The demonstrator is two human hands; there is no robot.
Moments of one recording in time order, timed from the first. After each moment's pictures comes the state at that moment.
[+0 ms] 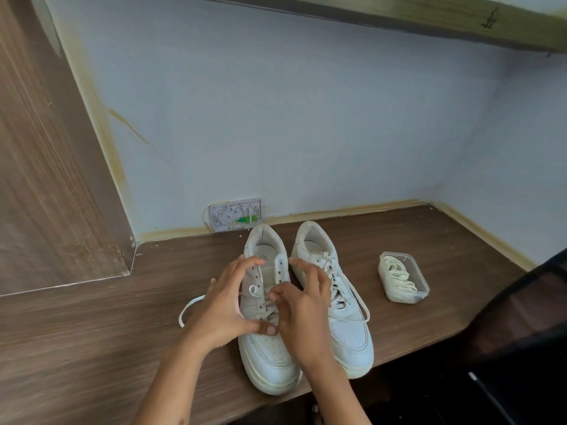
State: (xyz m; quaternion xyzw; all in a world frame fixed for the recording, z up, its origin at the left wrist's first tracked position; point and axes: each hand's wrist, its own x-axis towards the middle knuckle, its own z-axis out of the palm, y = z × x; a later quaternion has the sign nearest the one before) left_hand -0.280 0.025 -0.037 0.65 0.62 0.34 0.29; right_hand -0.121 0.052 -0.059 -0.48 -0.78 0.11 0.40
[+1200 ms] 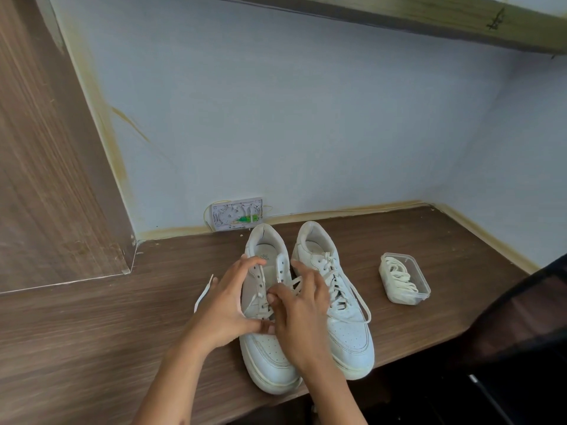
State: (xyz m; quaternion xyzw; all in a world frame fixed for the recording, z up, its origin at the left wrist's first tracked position) left_hand -0.277 0.024 -0.033 0.64 0.62 0.35 0.30; right_hand -0.123 0.046 -0.057 -0.50 -0.79 0.11 0.34
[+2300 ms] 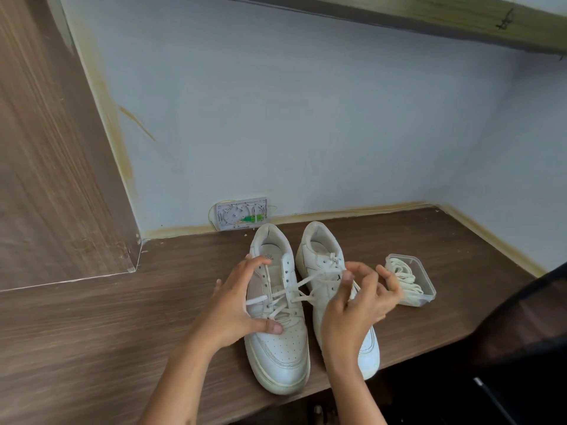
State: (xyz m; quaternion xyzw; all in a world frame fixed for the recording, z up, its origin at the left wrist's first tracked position) left_hand -0.277 0.022 -0.032 0.65 0.62 0.33 0.31; right_hand -0.108 0.055 -0.035 -0.59 -0.49 0.11 0.63
